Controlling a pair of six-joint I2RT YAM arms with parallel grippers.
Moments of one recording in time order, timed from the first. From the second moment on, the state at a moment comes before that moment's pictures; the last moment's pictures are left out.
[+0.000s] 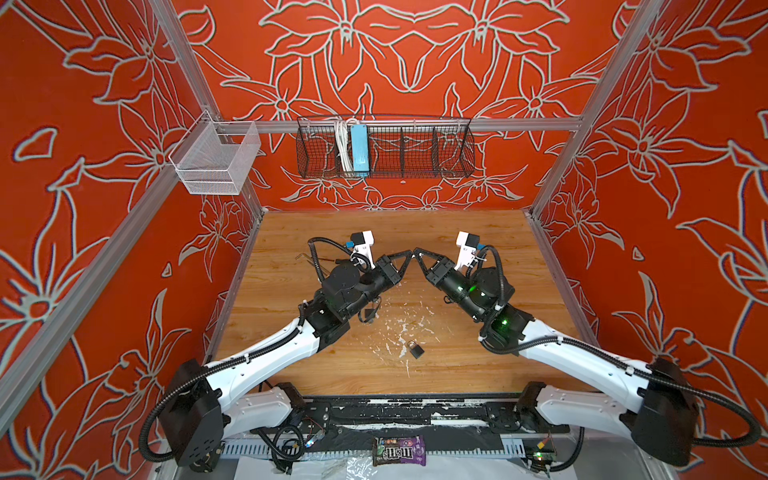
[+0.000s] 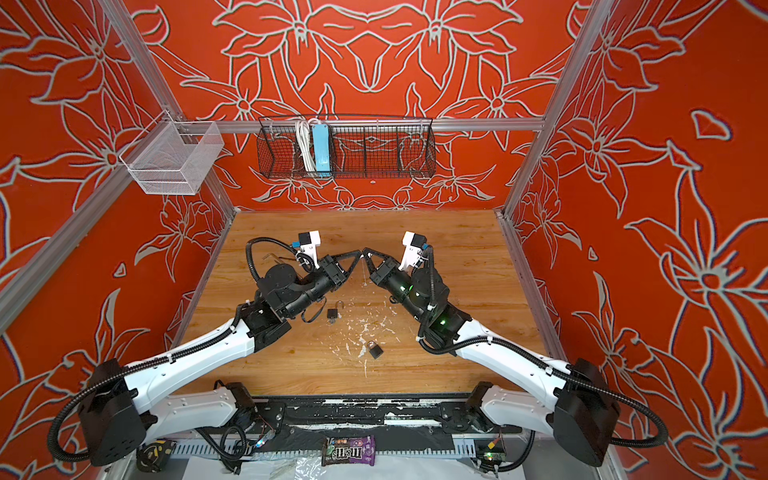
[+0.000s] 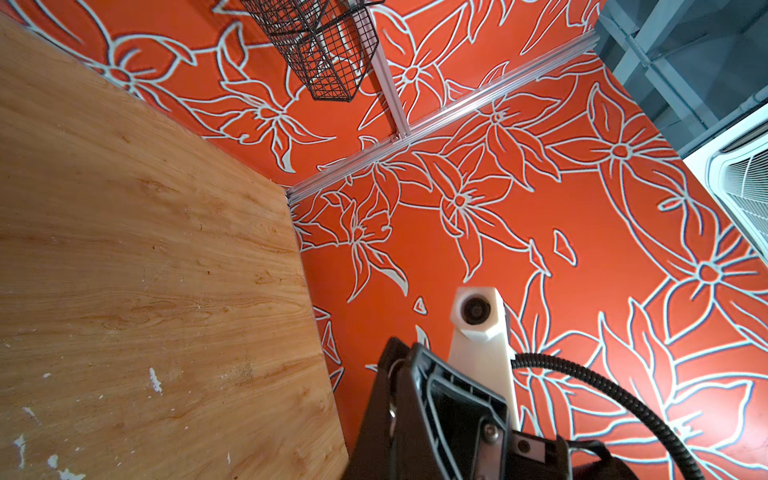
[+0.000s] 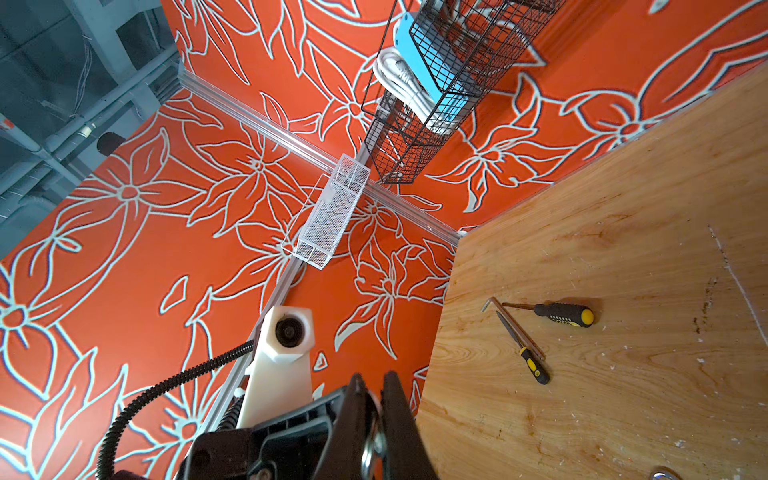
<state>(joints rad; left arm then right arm) -0.73 1.16 0.81 0.42 0.06 -1.11 0.82 1.13 0.76 0.49 0.09 1.08</state>
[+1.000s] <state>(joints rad) -0.63 1.26 1.10 -0.19 0.54 -0.76 0.46 1.00 0.77 0.04 -0.73 0.77</state>
